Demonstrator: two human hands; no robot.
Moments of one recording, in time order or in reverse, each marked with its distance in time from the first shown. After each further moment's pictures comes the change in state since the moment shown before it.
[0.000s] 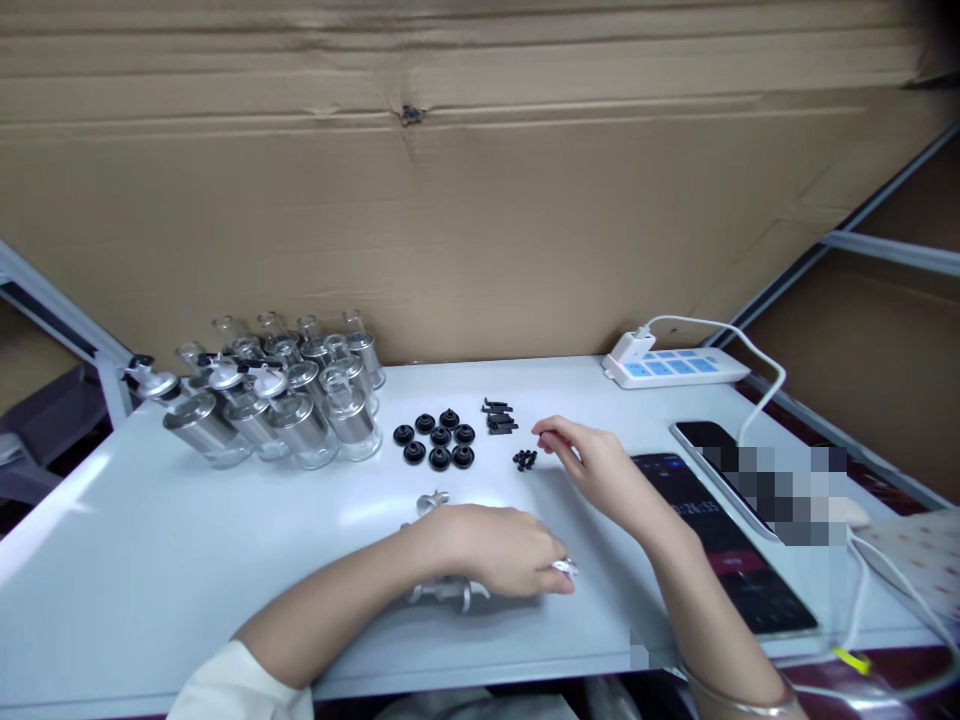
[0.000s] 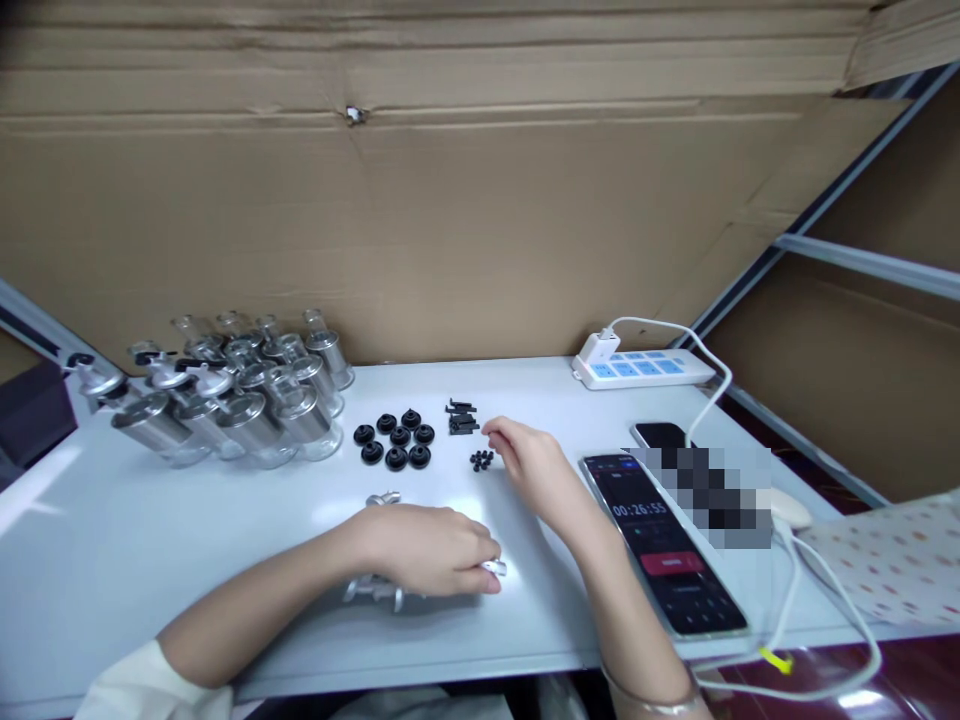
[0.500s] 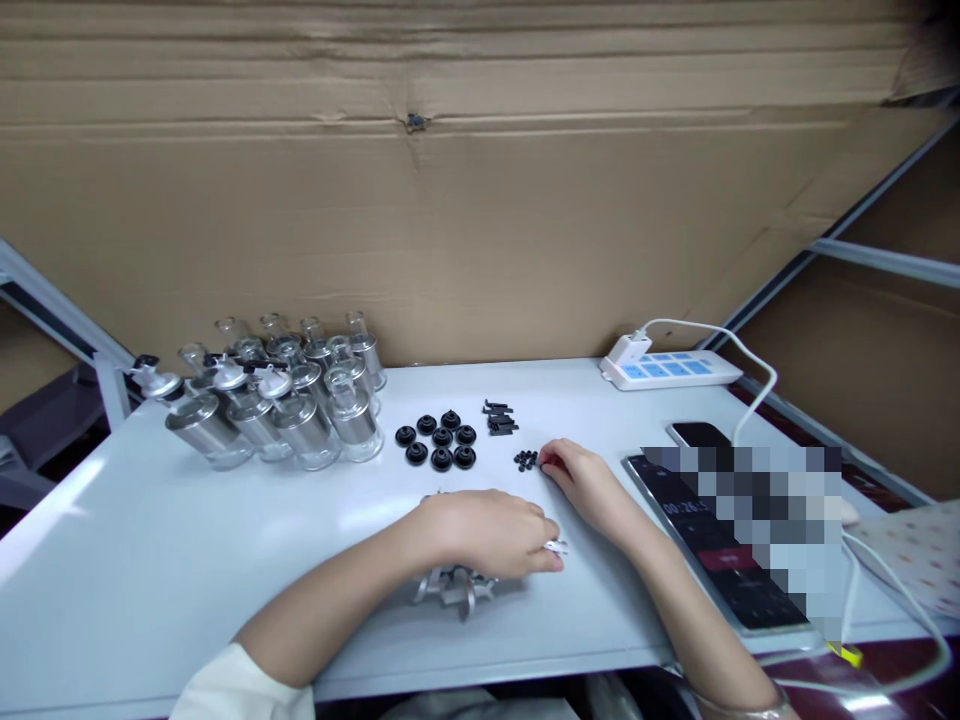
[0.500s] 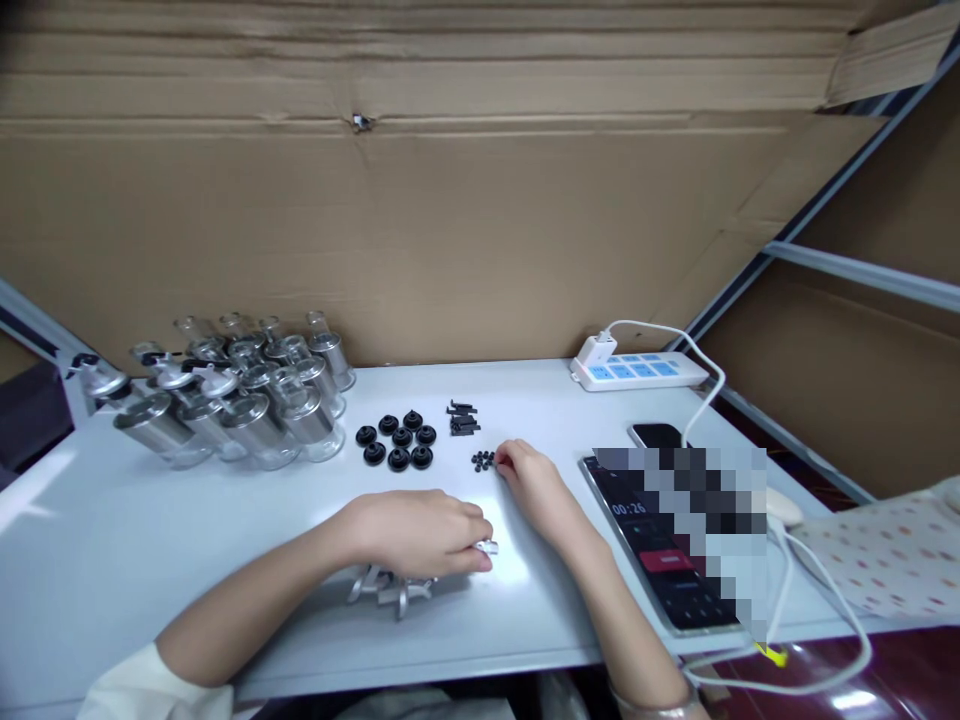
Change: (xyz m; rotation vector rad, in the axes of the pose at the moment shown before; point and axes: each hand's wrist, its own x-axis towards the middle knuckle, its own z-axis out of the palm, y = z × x) left_hand -0.016 0.001 -0.013 0.065 0.041 -0.036; right_hand -0.009 0.031 0.029 -0.083 -0.042 0.040
